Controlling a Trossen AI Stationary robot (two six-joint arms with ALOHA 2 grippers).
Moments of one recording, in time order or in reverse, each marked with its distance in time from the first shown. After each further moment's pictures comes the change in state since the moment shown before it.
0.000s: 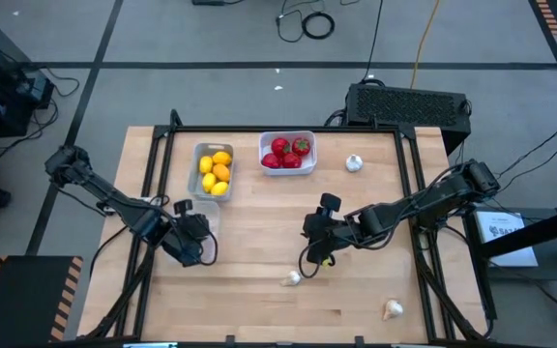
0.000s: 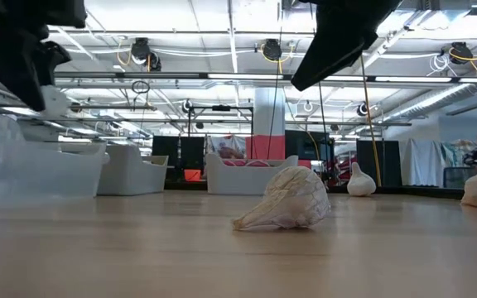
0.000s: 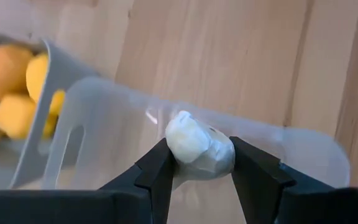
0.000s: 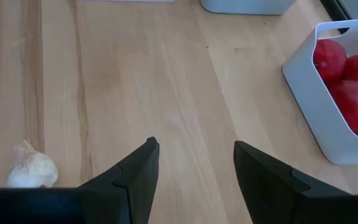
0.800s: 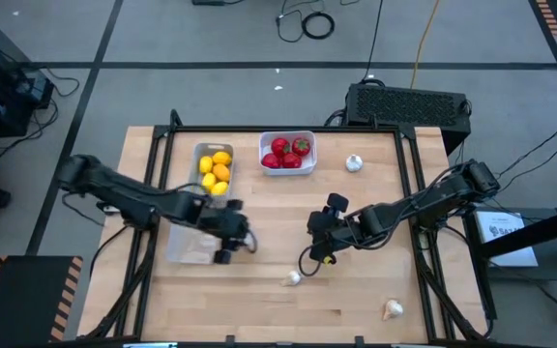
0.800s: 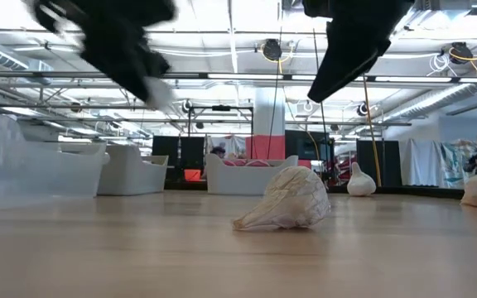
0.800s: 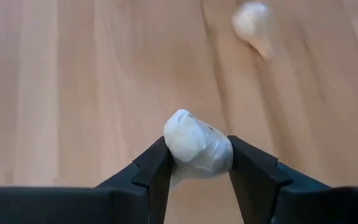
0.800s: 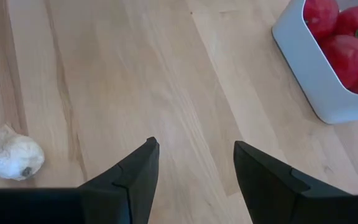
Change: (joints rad) left arm 0.323 0.200 0.068 0.544 0.362 0.649; right arm 0.005 0.000 0.000 -0.121 0.001 0.138
